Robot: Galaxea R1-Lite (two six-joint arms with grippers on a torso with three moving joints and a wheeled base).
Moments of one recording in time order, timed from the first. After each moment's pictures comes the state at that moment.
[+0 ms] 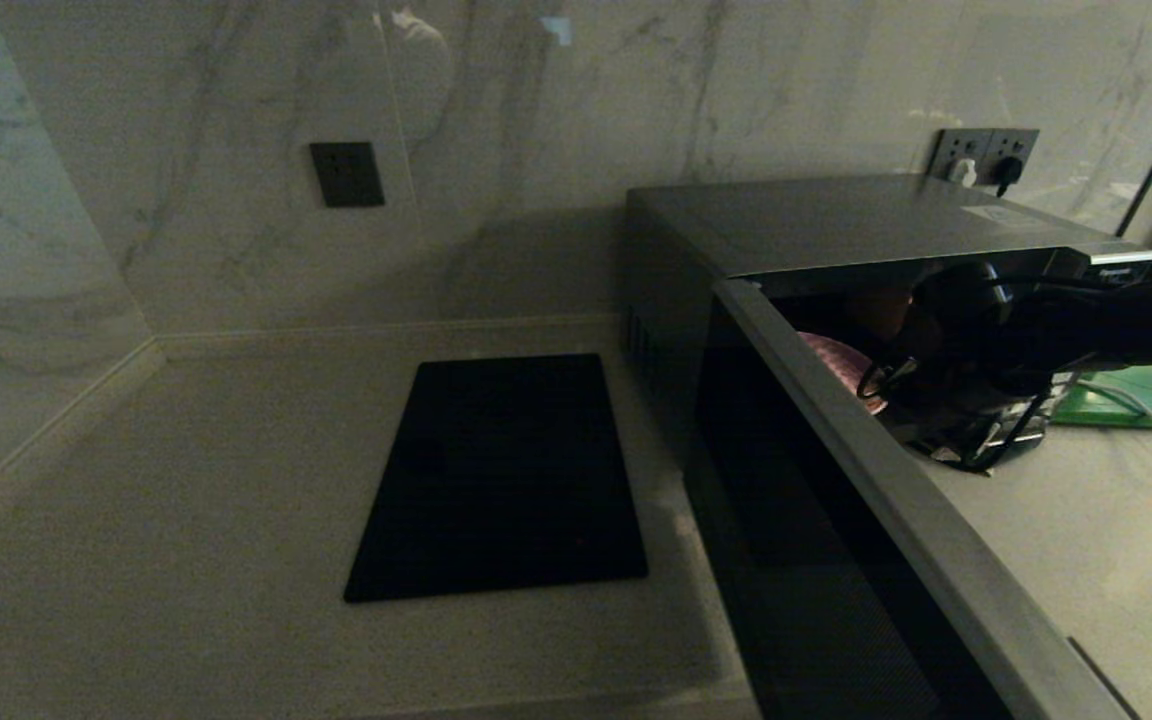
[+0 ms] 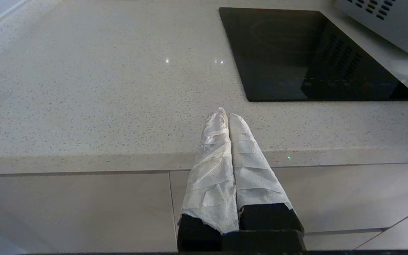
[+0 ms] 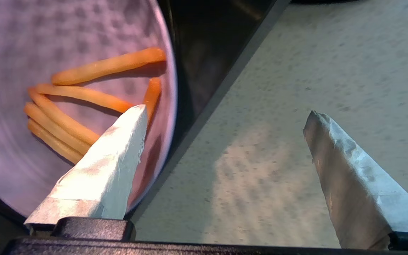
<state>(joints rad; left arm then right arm) 0.00 0.00 0.00 -0.01 0.02 -0.07 0.02 2.17 -1.69 0.40 -0.19 0.89</state>
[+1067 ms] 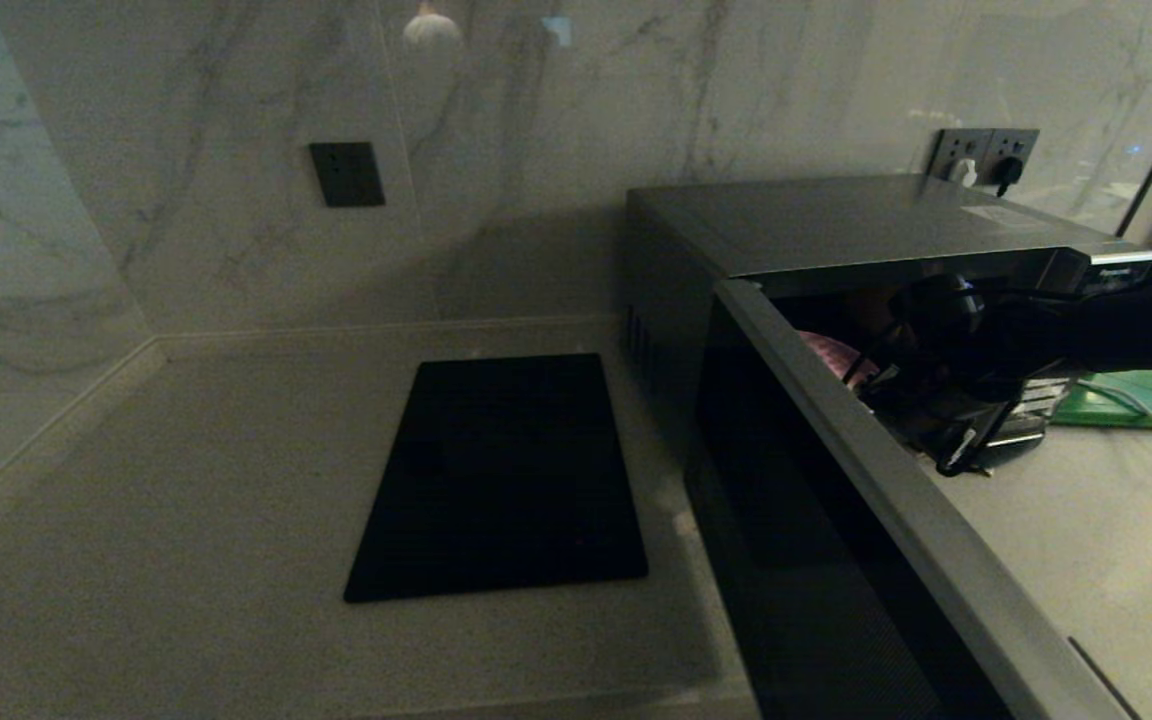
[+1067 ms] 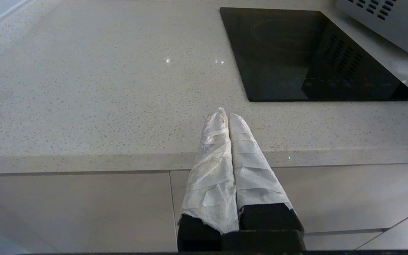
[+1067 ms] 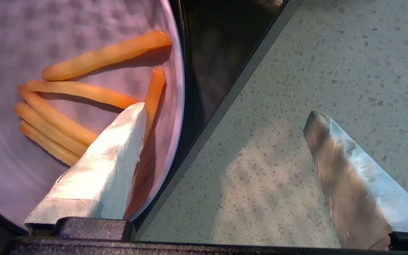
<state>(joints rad) 0.00 0.00 0.00 -0.01 0.02 -0.07 0.04 2.22 -1.72 0.40 -0.19 0.94</state>
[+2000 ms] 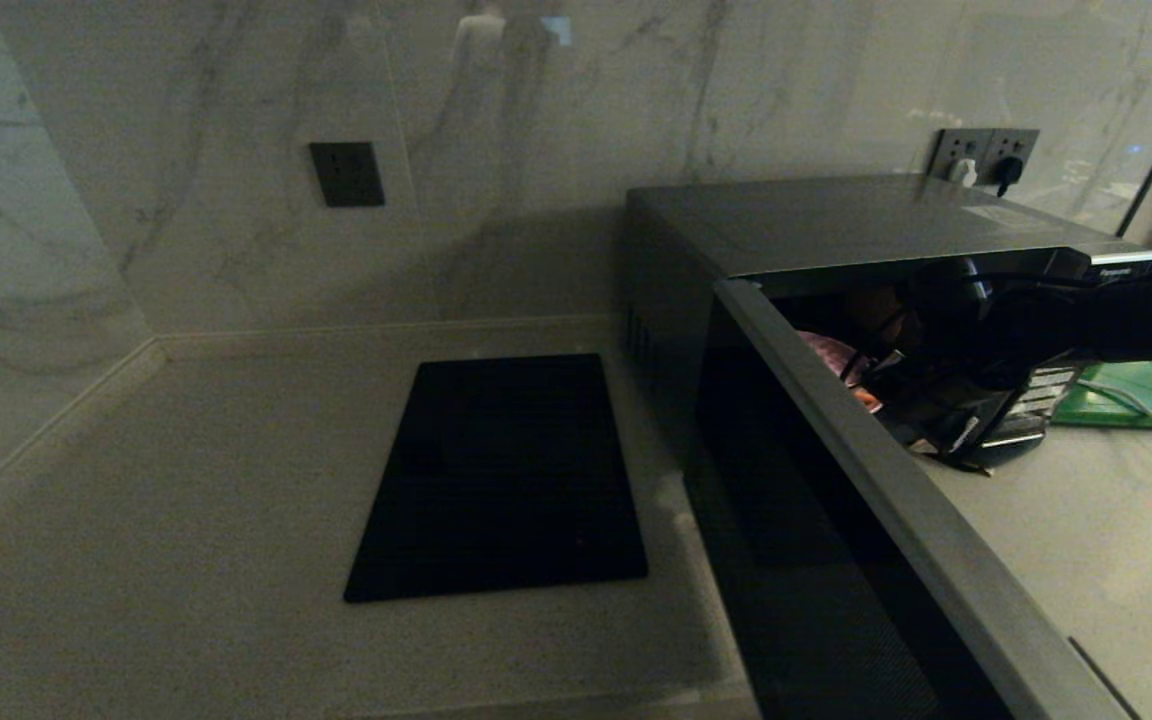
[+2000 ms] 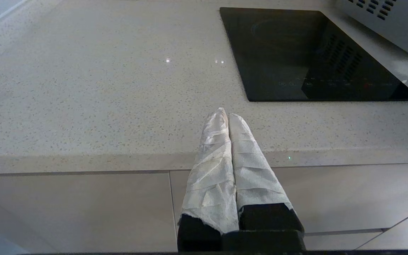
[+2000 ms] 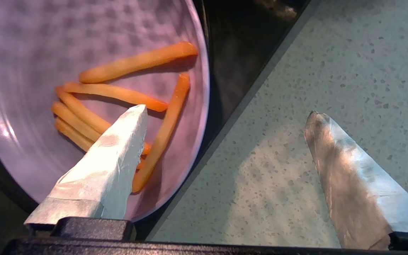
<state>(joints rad) 0.00 0.00 0.00 -0.01 0.02 -0.07 0.05 2.20 -1.74 0.40 -0.19 0.94</state>
